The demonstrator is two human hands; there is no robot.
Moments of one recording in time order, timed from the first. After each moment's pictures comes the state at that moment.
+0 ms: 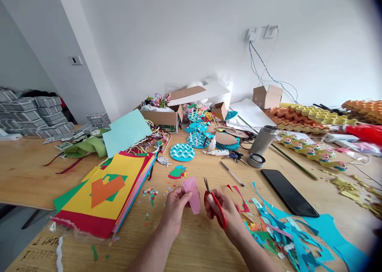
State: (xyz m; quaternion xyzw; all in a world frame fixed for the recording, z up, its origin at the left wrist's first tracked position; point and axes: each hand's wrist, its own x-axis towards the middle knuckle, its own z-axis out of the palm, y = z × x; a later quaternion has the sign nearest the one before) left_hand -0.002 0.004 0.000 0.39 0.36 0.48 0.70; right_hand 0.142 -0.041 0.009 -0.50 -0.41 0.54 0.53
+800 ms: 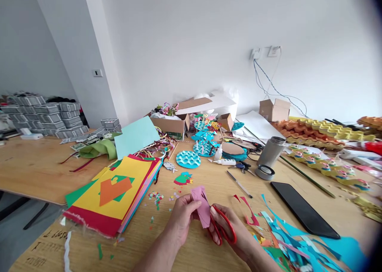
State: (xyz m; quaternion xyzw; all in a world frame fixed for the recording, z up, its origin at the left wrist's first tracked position) left_hand -0.003 -0.004 0.007 0.38 0.32 0.44 0.75; right_hand 0.139 -0.049 0.001 -0.44 -0.44 0.64 0.45
